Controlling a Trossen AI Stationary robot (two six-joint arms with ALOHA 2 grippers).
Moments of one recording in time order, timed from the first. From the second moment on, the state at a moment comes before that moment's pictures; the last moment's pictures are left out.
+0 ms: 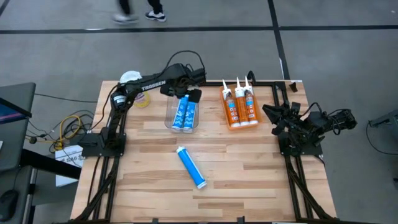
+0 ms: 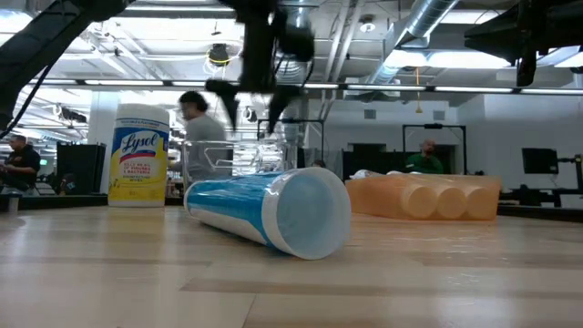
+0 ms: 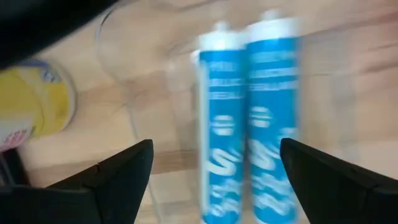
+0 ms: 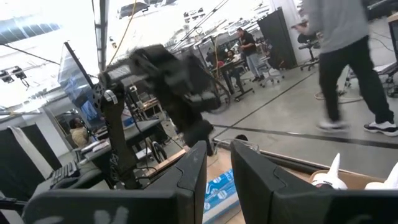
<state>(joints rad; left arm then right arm) 0.43 2.10 2.03 -1.45 -0.22 -0.90 0.32 0.06 0.27 -0.02 0.81 0.24</state>
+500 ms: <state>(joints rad) 0.00 2.08 2.32 -1.57 -0.01 -1.23 0.32 0.06 0.27 -0.02 0.81 0.24</state>
